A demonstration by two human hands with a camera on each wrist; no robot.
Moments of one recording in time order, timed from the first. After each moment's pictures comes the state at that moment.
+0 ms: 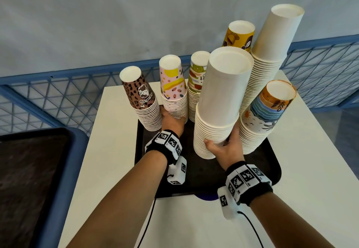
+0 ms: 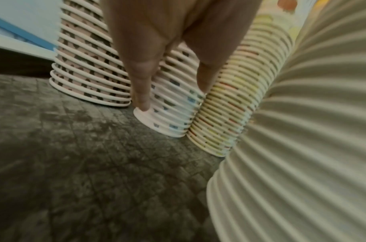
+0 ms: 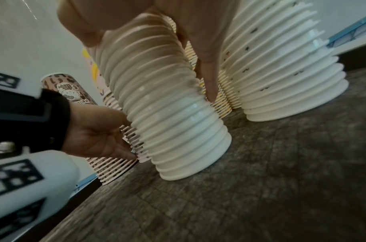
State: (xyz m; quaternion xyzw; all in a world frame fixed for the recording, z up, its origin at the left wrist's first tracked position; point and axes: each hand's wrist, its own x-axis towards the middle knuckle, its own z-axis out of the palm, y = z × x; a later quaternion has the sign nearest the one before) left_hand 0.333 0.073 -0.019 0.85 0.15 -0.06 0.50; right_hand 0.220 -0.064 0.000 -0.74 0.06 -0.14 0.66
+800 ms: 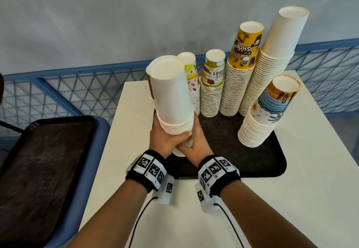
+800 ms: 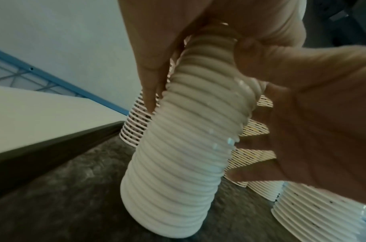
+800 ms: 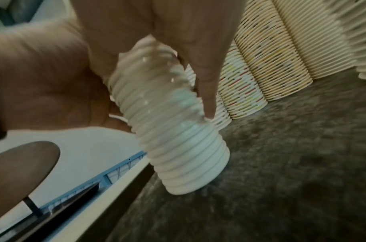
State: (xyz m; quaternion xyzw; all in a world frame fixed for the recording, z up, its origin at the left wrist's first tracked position) left_hand 0.224 0.139 0.036 0.79 0.05 0.05 0.60; right_hand 0.205 0.025 0.008 -0.79 -0.03 0.00 0.62
